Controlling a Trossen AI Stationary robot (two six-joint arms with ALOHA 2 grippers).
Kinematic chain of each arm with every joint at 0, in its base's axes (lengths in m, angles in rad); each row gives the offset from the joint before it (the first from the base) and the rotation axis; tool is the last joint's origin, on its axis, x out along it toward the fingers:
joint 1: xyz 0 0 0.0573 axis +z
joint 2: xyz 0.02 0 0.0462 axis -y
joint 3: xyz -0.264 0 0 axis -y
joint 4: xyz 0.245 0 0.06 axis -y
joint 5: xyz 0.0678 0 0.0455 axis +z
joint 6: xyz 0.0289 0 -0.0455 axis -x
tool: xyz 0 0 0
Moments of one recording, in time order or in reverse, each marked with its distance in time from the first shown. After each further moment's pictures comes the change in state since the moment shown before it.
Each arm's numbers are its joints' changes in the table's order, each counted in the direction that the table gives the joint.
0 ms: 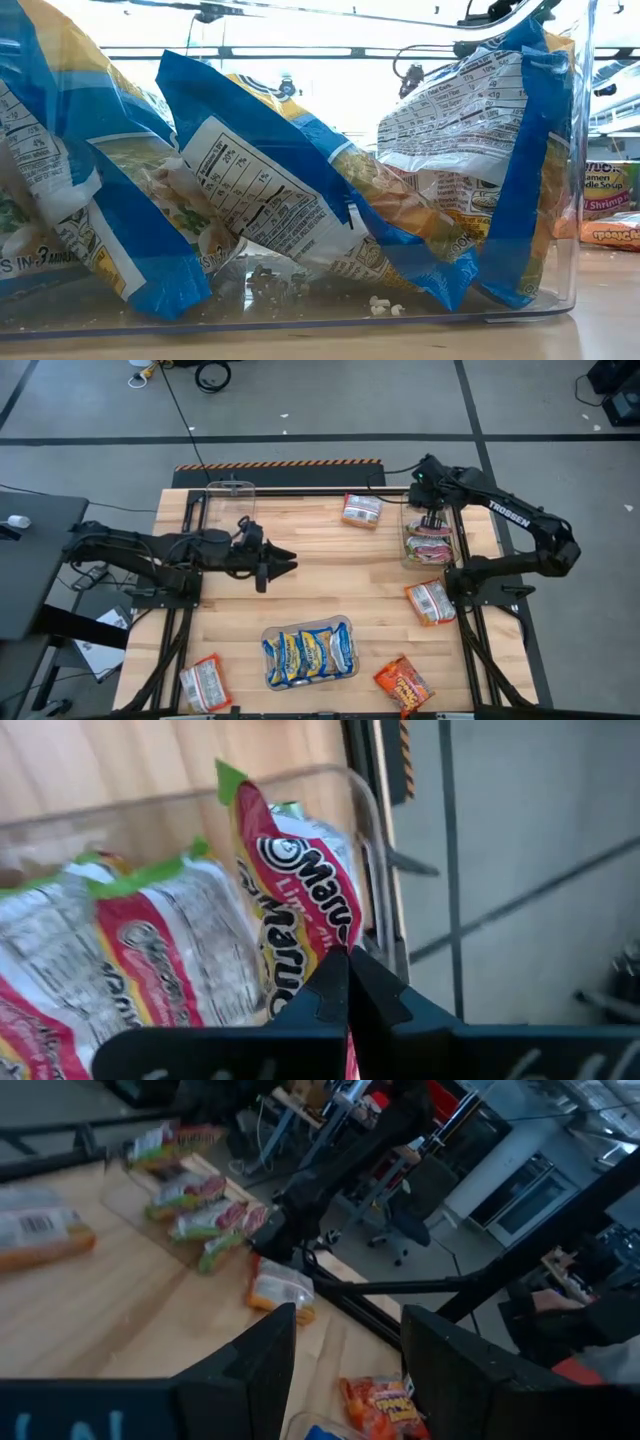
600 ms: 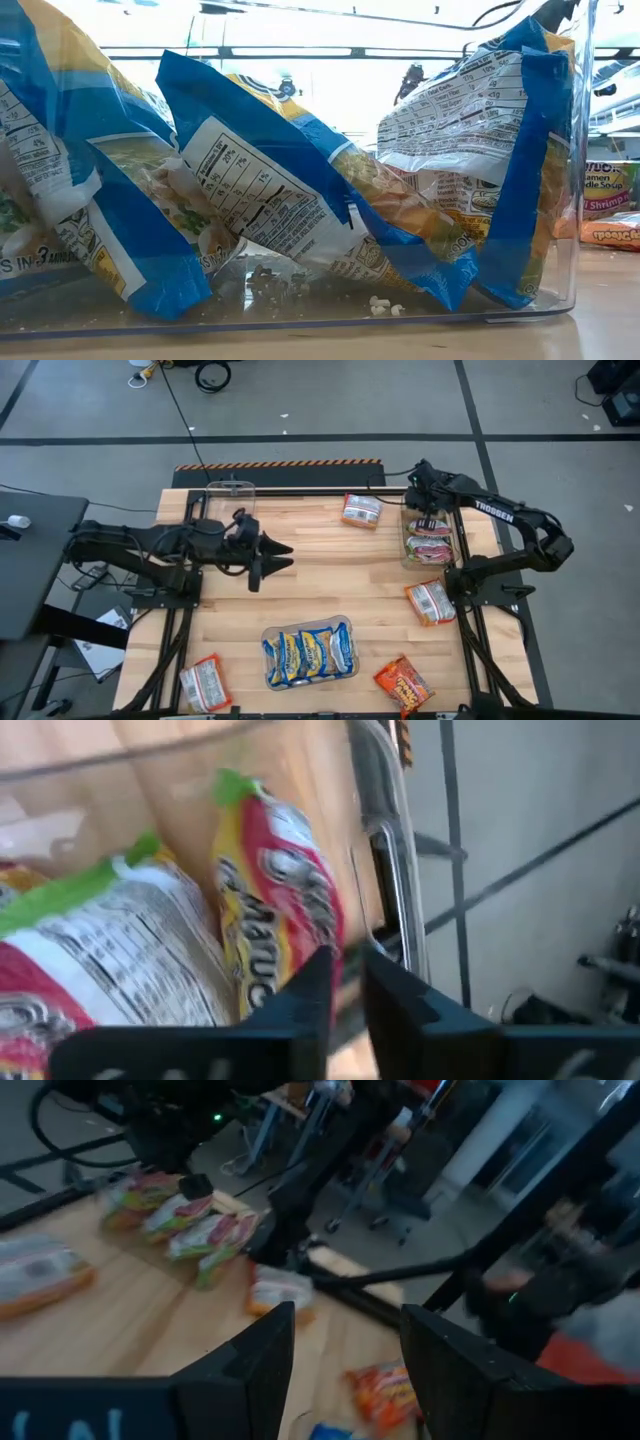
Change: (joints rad) left arm 0.008 -0.016 0.166 -0.171 -0.041 -0.138; right arm -0.093 -0.072 -0.175 0.248 -0.022 0.032
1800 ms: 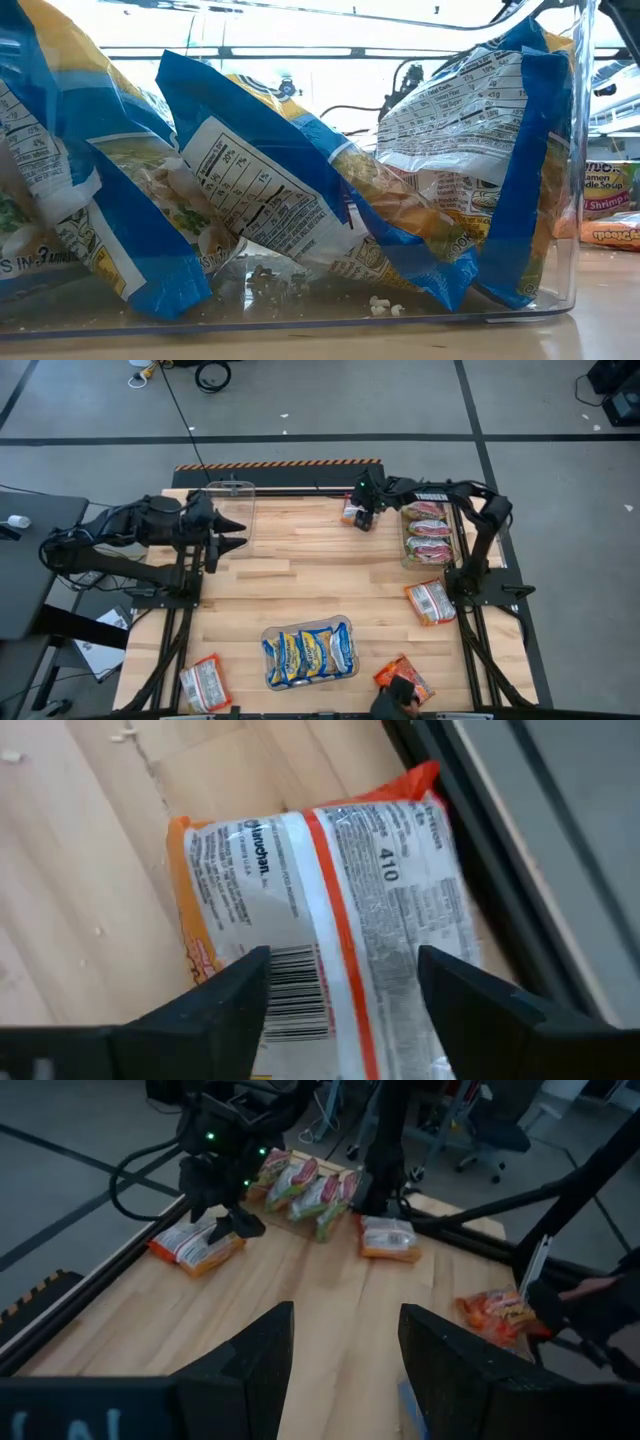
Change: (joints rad) left arm 0.157 0.261 0.083 -0.533 -0.019 -0.233; right arm 0.204 -0.547 0.221 0.455 0.325 -0.413
